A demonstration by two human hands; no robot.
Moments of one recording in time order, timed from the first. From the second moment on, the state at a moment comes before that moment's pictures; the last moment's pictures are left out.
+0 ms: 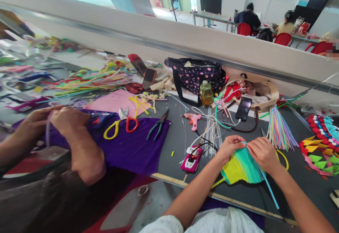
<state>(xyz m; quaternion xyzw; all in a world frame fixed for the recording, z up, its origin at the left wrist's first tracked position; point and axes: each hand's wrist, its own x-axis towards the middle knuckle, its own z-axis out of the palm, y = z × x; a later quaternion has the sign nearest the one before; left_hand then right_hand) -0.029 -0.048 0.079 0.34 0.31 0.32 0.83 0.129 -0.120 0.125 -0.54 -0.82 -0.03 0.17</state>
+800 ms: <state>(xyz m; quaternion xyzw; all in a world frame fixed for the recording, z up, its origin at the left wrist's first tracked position) -0.030 -0.051 0.077 0.30 0.33 0.36 0.82 0.126 -0.118 0.094 -0.63 -0.59 0.20 0.46</state>
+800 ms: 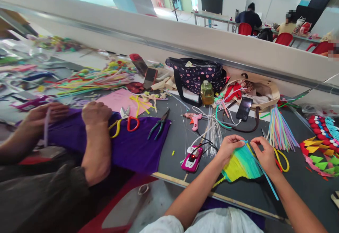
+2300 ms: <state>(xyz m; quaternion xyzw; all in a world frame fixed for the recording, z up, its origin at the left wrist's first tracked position) -0.027 -0.057 0.079 0.48 0.32 0.36 0.73 0.134 -0.112 0.096 -0.50 -0.31 0.70 0.39</state>
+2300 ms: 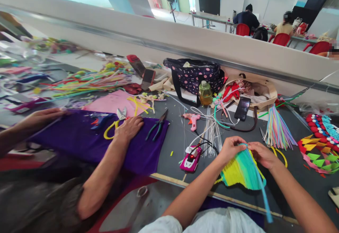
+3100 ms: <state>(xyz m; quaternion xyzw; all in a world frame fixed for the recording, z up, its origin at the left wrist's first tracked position) -0.027 -0.036 0.049 0.16 0.33 0.52 0.77 0.162 -0.100 0.055 -0.61 -0.37 0.37 0.59</state>
